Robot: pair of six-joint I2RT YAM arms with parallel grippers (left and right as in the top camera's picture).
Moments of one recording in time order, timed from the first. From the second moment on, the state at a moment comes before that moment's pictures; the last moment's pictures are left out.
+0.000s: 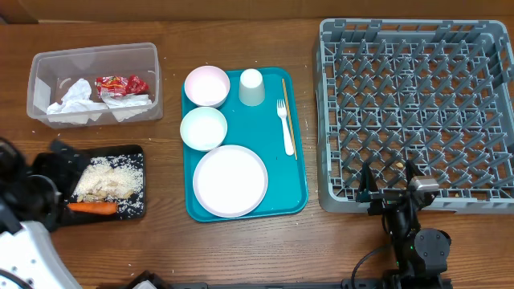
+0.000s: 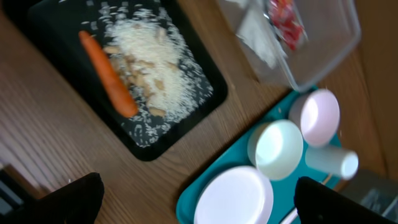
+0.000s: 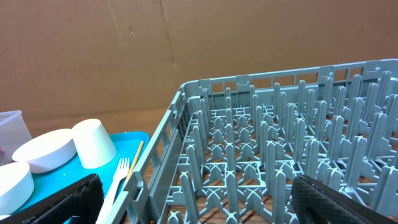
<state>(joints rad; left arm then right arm) 0.71 1.15 1.38 -1.35 0.26 -0.50 0.06 0.01 0.02 -0.03 -0.04 0.15</state>
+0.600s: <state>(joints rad) 0.85 1.46 1.37 -1.36 0.27 -0.58 0.06 0.01 0.02 -0.04 -0.04 0.15</state>
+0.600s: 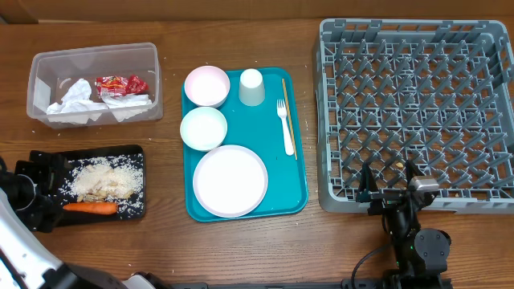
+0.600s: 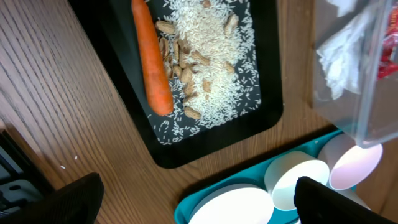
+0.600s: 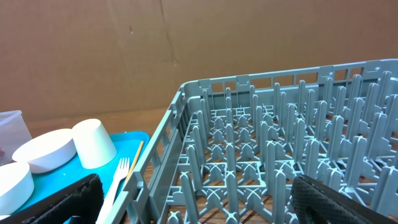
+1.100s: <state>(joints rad) 0.85 1.55 1.37 -1.35 0.27 -0.58 0.06 0.01 0.02 0.40 -0.70 0.49</state>
